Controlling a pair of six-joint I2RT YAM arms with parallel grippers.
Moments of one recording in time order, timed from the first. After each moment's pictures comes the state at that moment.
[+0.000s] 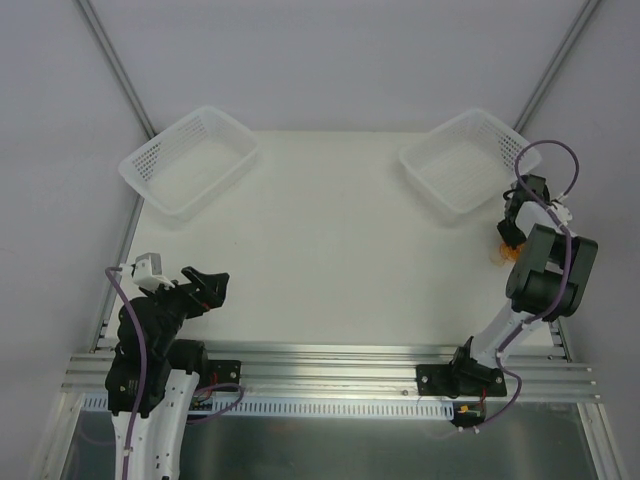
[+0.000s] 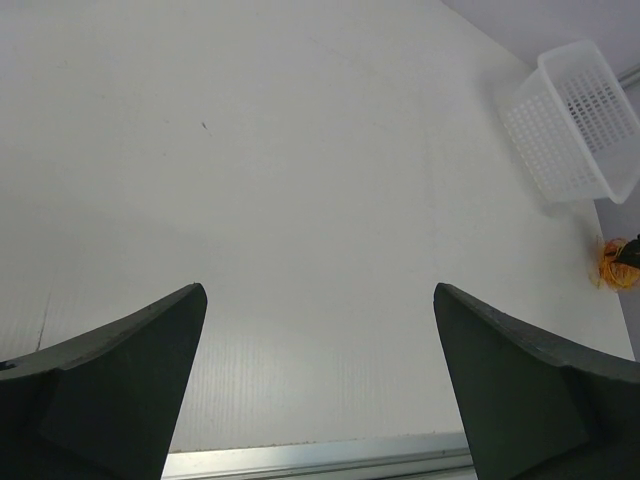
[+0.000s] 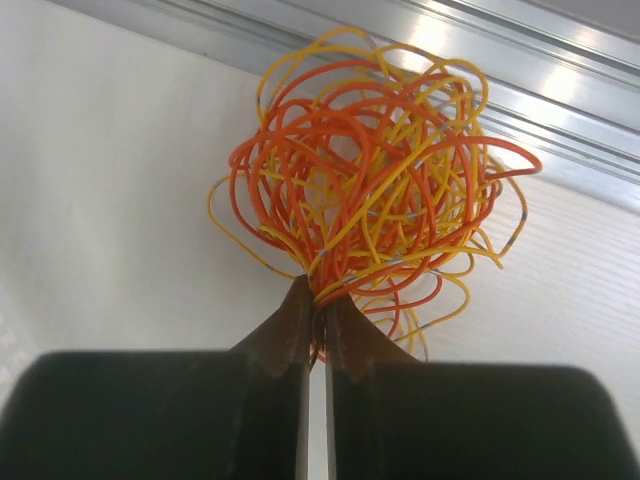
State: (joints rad) left arm -0.04 0.01 0.57 -0.83 0.13 -0.57; right arm -0.34 1.83 1.20 -0.47 0.40 0.81
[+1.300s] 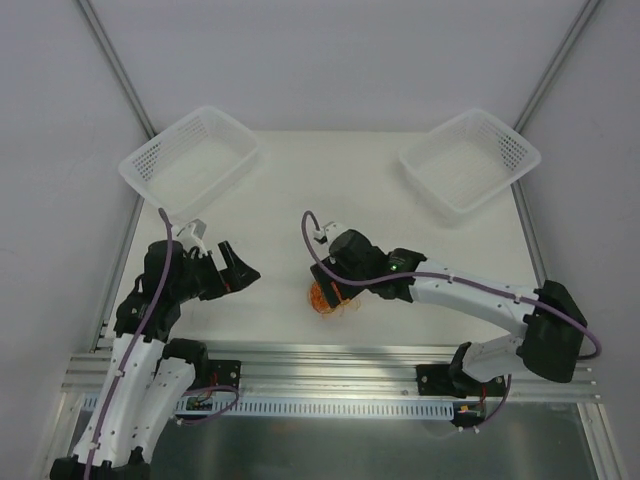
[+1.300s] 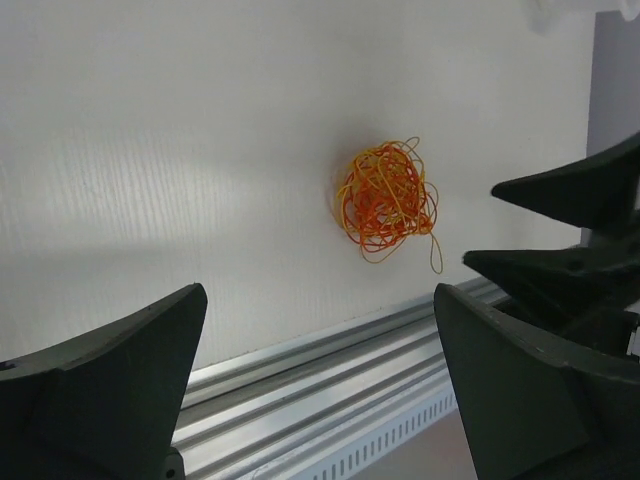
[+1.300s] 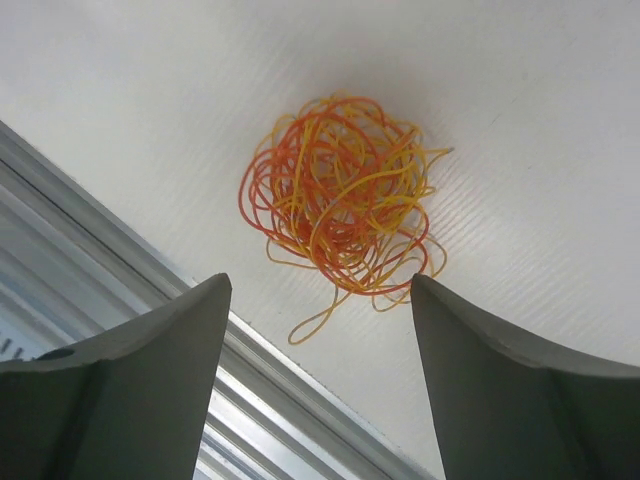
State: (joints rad) left arm -0.14 0.48 0.64 -0.75 0.39 -0.57; right arm 1.05 1.44 1.02 -0.53 0.10 0.33
